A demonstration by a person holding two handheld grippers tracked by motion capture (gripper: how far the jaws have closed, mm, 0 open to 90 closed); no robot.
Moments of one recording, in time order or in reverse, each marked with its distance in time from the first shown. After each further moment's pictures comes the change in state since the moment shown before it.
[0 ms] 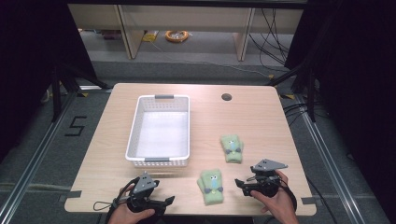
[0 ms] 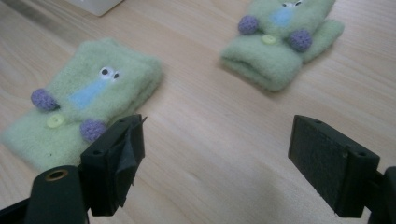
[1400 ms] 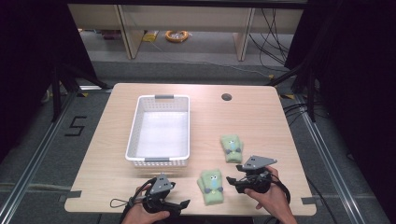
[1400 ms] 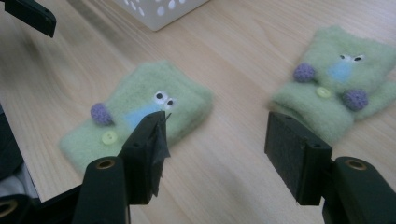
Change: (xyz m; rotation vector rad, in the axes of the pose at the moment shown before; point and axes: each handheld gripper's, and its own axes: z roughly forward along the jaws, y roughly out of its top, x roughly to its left) left arm -0.034 0.020 0.024 0.017 -0.106 0.045; right arm 0.020 0.027 0.004 0.004 0.089 -0.164
